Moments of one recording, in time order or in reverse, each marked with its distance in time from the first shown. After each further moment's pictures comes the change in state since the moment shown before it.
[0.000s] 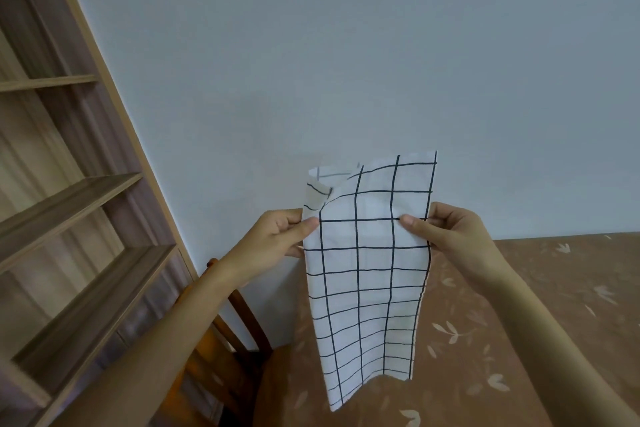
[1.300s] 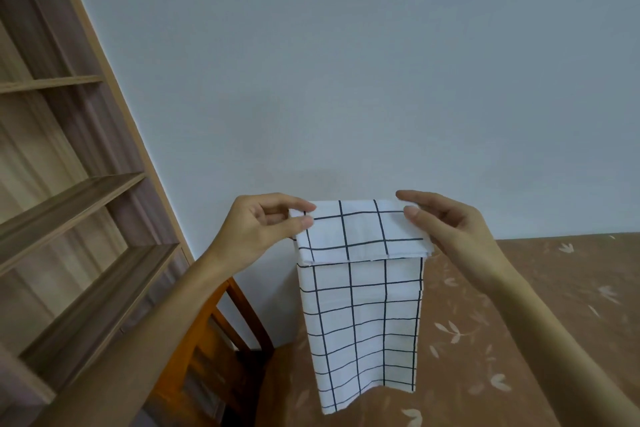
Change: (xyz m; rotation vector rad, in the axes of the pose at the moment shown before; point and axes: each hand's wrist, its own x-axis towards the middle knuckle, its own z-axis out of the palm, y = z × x) left_hand -0.009 0.011 -0.018 0.048 0.159 0.249; right_hand -0.008 -0.014 0.004 0.030 -0.064 -0.109
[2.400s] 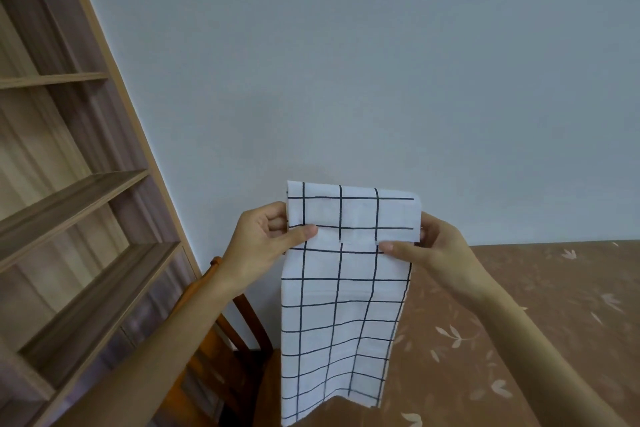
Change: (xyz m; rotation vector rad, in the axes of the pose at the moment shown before) left_hand -0.010 -0.016 0.010 -0.127 0.096 -0.121; right_hand 0.001 0.018 0.017 0.101 -0.122 0.125
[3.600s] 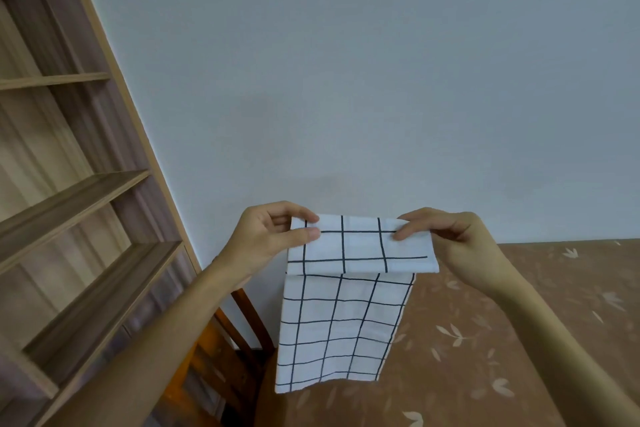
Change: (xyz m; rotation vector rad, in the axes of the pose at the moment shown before) left_hand 0.002 0.008 -0.003 0.050 -0.053 -0.061; right_hand -0.001 -0.004 -0.021 -0.177 -0.042 -0.291
